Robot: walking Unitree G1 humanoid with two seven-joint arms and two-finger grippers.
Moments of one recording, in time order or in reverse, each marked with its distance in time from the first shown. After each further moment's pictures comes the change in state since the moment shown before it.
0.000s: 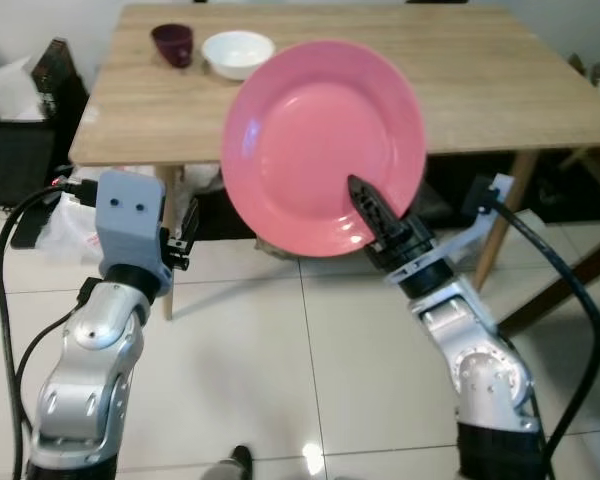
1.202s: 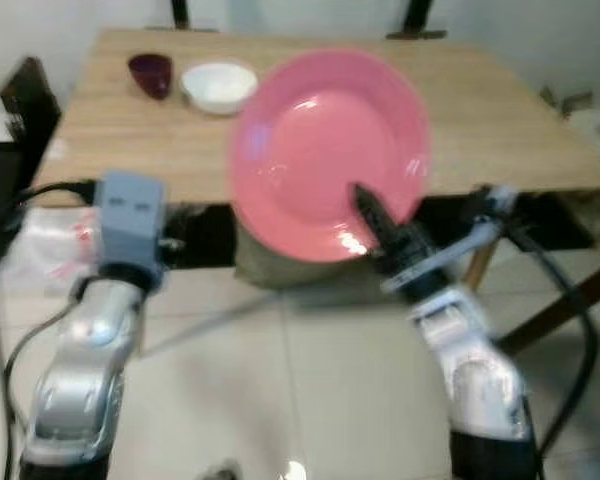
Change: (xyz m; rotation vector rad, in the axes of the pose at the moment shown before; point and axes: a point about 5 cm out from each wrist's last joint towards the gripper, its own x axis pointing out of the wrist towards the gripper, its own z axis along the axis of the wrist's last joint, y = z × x) left arm 0.005 0.006 -0.004 0.044 0.022 0.067; right arm 0.003 0.008 -0.010 0.018 0.036 0.042
